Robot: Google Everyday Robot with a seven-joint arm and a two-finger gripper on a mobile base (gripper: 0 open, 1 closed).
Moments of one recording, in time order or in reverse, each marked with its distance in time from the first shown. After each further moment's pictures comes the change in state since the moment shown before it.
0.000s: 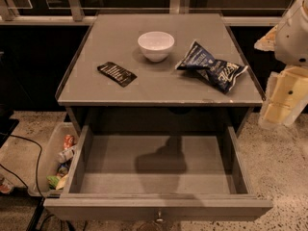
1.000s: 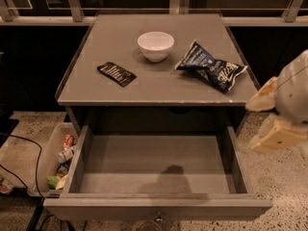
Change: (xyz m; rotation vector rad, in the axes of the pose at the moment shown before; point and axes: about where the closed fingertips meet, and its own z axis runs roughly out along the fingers) arm 0.008 0.068 0.021 0.029 -0.041 -0.017
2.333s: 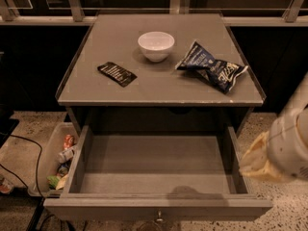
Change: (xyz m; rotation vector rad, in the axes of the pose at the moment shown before) arm 0.023 0.063 0.057 -0.106 -0.042 0.049
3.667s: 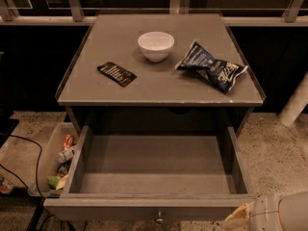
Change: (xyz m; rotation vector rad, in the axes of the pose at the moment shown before) arm 0.033 0.102 0.112 -0.113 -0.158 0.117
